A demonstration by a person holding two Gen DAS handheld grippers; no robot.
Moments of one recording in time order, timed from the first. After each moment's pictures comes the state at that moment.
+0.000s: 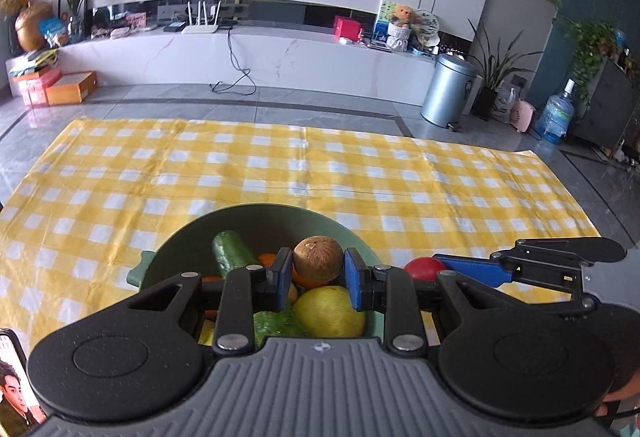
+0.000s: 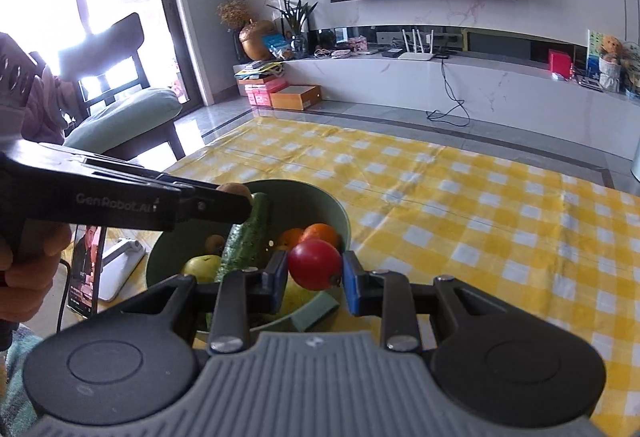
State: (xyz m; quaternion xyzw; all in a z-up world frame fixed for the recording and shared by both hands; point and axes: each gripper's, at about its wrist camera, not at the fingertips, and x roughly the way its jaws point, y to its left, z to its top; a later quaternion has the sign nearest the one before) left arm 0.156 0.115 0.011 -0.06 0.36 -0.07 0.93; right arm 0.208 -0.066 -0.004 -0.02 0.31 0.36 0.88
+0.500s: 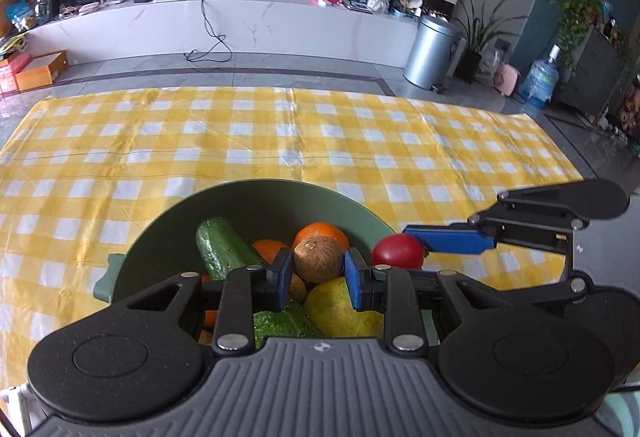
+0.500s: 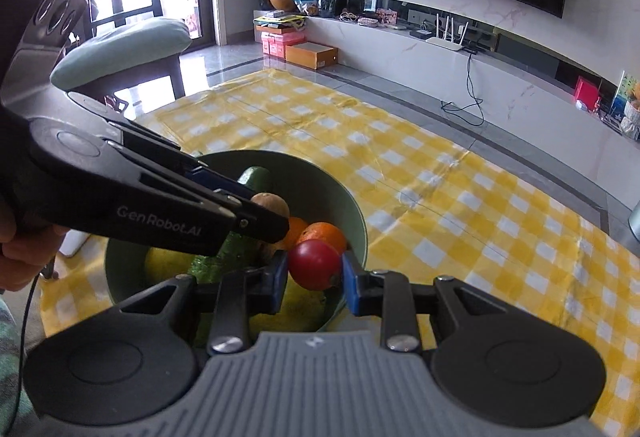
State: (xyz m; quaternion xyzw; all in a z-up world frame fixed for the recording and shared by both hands) left arm 0.189 0.121 -0.024 -0.04 0.41 -0.12 0.91; right arm 0.240 -0.019 -0.018 -0.14 0.33 0.37 0.86
